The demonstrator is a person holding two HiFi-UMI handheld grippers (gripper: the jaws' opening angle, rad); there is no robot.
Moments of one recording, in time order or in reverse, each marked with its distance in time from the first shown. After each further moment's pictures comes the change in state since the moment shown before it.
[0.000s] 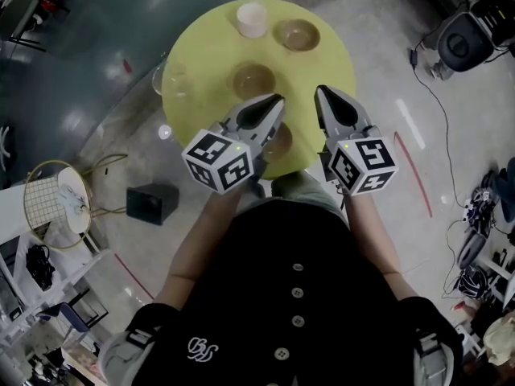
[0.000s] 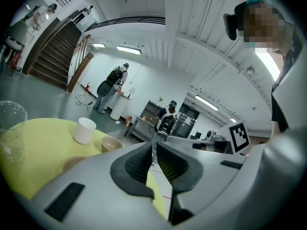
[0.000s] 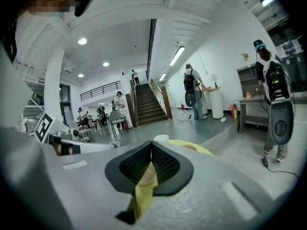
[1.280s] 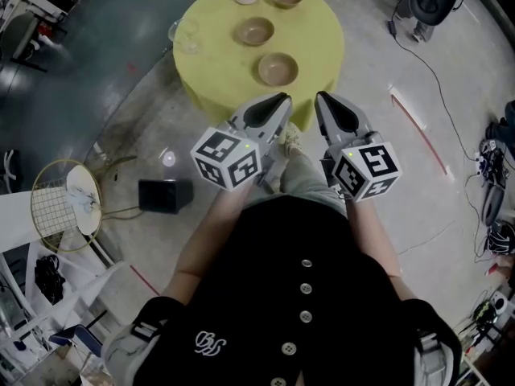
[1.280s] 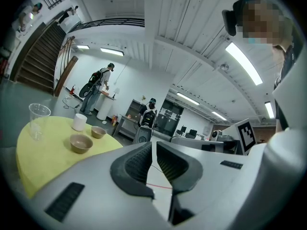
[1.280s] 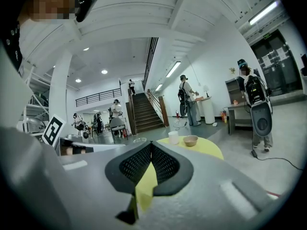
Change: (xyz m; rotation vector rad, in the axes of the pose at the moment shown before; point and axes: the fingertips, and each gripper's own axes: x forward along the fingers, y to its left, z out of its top) left arm -0.155 -0.124 -0.079 0.108 0.023 -0.141; right arm -0.175 0.155 -0.066 0.019 -0.125 -0.085
